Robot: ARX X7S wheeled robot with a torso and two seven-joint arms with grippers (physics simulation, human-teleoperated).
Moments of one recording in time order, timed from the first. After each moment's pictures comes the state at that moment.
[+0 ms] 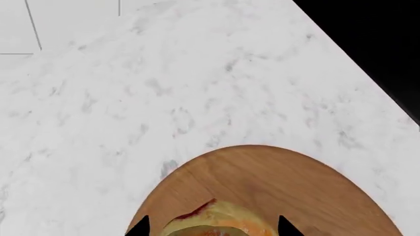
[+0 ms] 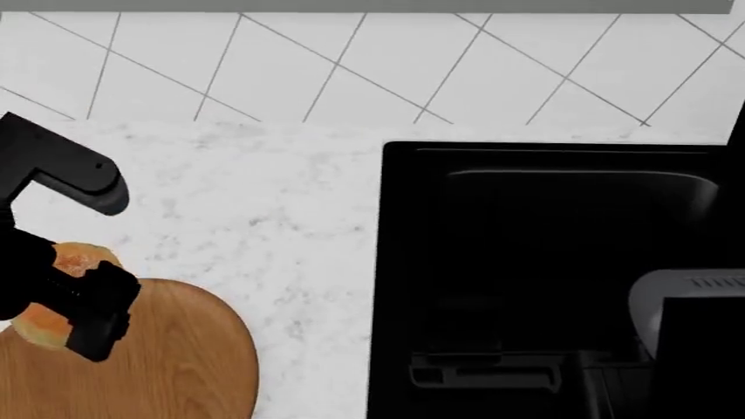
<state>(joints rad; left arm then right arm) -1.31 -0.64 0.63 -0.08 -1.52 -1.50 -0.59 0.82 1.09 -0.65 -0.95 1.41 0.35 1.18</state>
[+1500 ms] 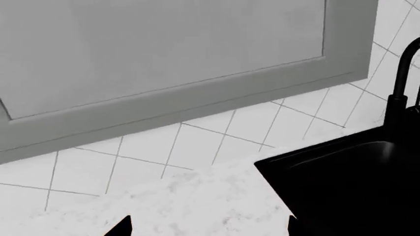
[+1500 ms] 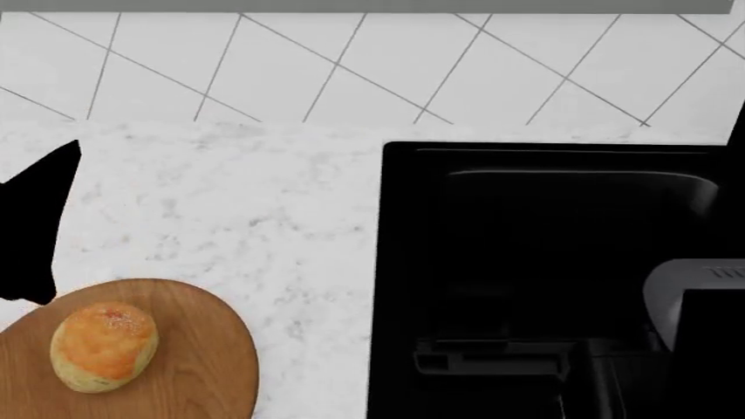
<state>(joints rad) -1.20 -0.86 0.32 0.57 -1.94 -1.08 -1.04 0.82 1.09 -0.63 -0.94 1.39 0.33 1.16</state>
